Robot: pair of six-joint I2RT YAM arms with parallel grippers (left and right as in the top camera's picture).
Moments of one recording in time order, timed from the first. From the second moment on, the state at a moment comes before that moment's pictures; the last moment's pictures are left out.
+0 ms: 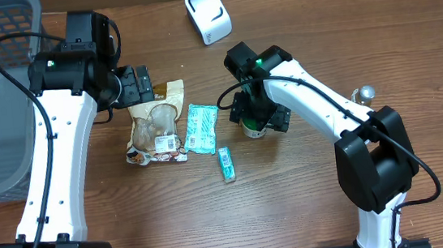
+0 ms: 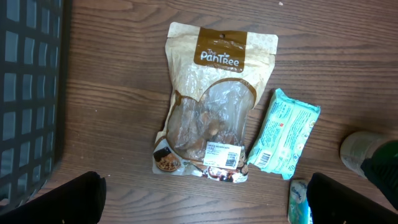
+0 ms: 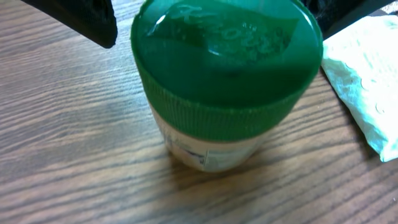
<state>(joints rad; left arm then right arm) -0.10 1.66 1.72 -1.30 -0.04 -0.27 0.53 2.03 1.63 -1.19 -0.04 0.85</state>
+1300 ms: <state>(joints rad) -0.10 1.66 1.72 -1.30 -0.04 -0.27 0.53 2.03 1.63 -1.14 0.00 0.77</state>
